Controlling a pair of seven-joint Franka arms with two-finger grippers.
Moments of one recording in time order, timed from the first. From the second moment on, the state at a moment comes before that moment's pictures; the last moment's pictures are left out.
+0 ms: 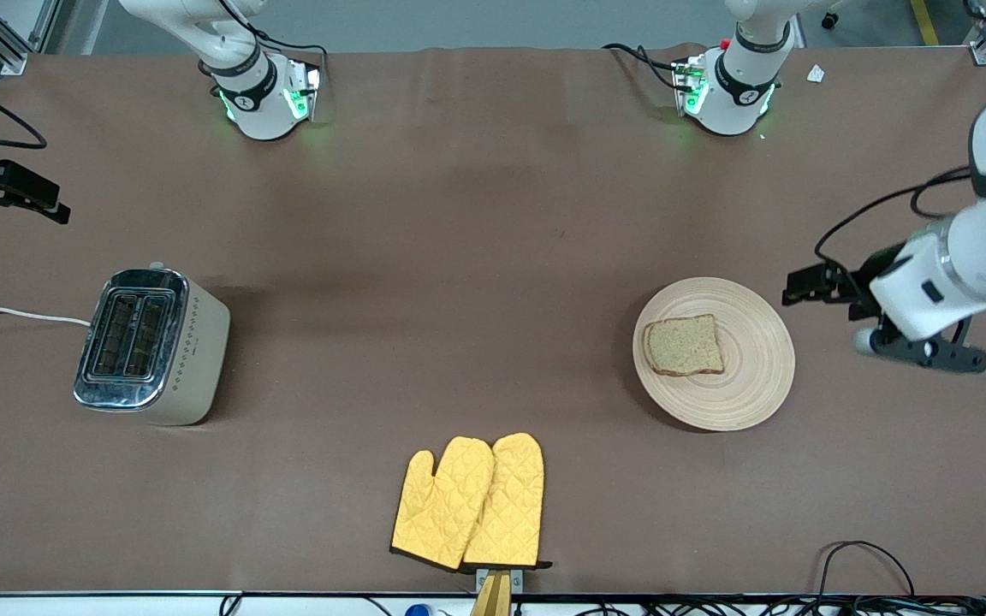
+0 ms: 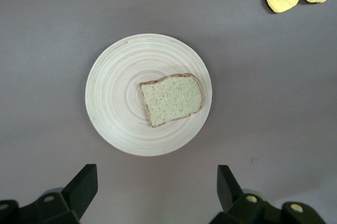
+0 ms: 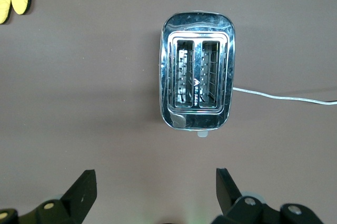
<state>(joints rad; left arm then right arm) 0.30 0.33 -0.56 -1.32 0.03 1.52 -0.06 0.02 0.00 -0.08 -1.52 0.03 1.46 -0.04</state>
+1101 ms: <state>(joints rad) 0.28 0.11 -0.47 -1.47 0.04 1.51 -0.03 0.02 0.00 -0.09 -1.52 0.03 1.46 -0.04</state>
